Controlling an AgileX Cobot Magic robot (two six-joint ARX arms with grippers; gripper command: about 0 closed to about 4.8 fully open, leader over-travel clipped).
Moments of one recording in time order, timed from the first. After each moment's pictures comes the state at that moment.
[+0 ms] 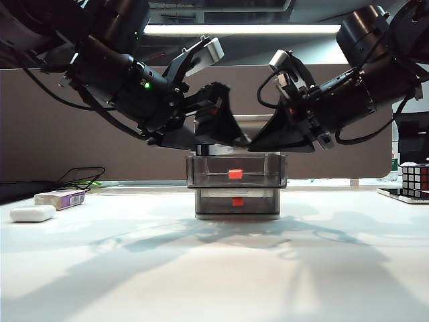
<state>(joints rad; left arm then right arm) -0.60 1.65 0.88 0.33 0.31 0.14 0.30 1.67 0.91 0.23 -0.69 0.03</state>
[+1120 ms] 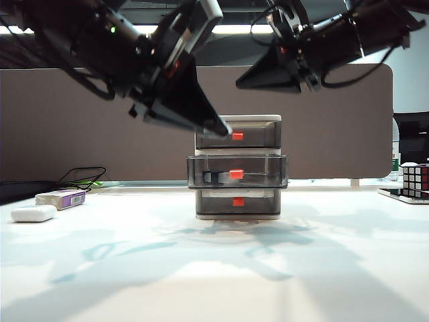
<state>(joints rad) -0.63 1.45 0.89 -0.11 0.50 0.18 0.32 1.58 1.02 0.25 -0.69 0.03</state>
